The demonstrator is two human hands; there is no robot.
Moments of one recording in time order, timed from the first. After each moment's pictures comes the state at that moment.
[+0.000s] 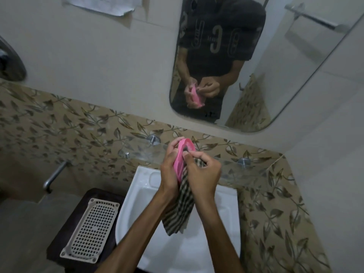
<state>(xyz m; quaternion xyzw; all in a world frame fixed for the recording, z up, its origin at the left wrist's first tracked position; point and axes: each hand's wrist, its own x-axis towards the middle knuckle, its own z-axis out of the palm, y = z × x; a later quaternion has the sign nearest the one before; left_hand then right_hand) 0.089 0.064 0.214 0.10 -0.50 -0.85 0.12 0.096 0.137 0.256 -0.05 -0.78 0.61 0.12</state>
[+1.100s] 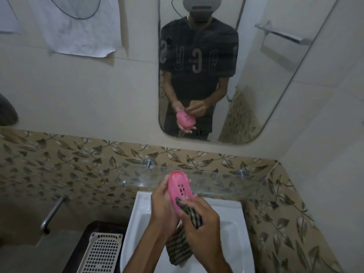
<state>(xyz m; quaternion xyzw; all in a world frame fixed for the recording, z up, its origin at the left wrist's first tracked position) 0.095 0.051 0.200 0.19 -0.38 -0.90 -0.08 0.135 0.169 0.196 0.13 -0.82 0.54 0.15</state>
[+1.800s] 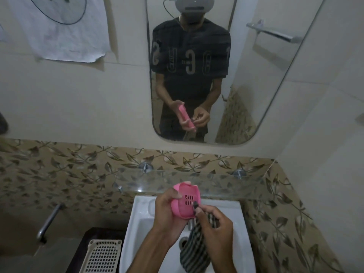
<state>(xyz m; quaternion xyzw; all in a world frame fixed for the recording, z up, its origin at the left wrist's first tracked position) 0.104 0.061 0.220 0.09 -0.32 -0.93 -0.16 0.126 0.197 0.174 -0.11 -0.76 0.63 0.09</state>
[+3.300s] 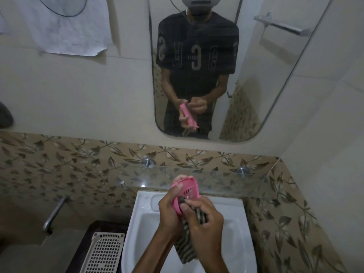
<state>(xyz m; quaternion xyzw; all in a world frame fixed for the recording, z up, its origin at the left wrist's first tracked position) 0.099 0.077 0.197 0.07 -0.34 -0.94 -0.02 0.130 0.167 0.197 0.02 -0.76 0.63 0.17</state>
